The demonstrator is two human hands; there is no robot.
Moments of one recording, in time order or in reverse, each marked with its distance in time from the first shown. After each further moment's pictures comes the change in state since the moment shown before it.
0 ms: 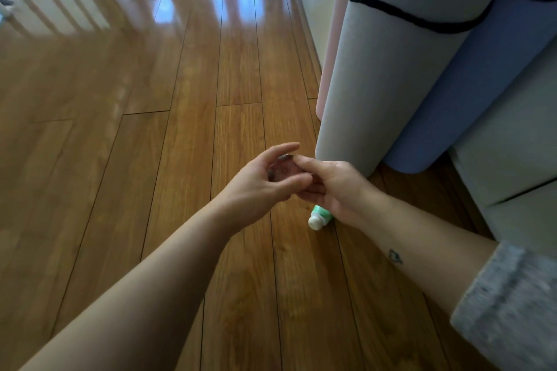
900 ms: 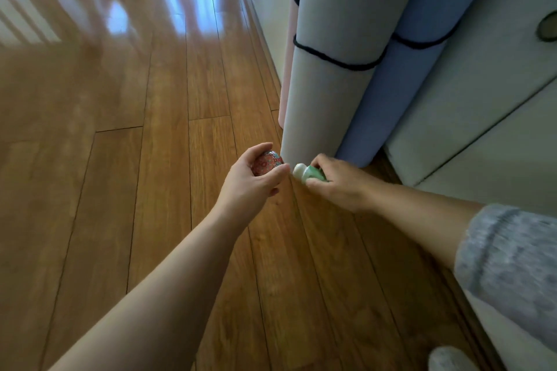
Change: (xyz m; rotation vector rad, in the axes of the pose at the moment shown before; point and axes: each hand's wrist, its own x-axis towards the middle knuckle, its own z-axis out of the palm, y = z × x) left_hand -0.039 0.049 0.029 -0.175 0.168 0.009; right_hand -0.083 -0.044 -0.030 -1.316 0.084 -0.204
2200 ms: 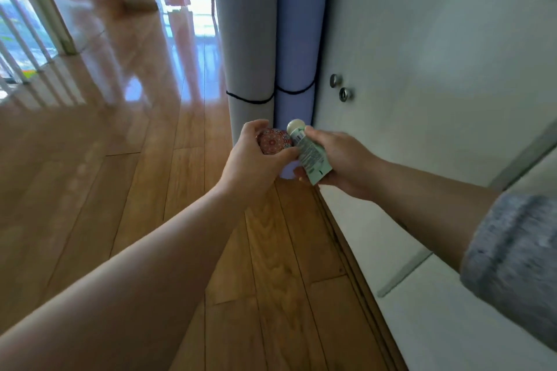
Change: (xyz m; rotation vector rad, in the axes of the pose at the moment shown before) left_hand -0.222 0.114 0.152 0.223 0.131 0.361; right_hand -0.292 -0.010 -0.094 1.068 0.199 0.029
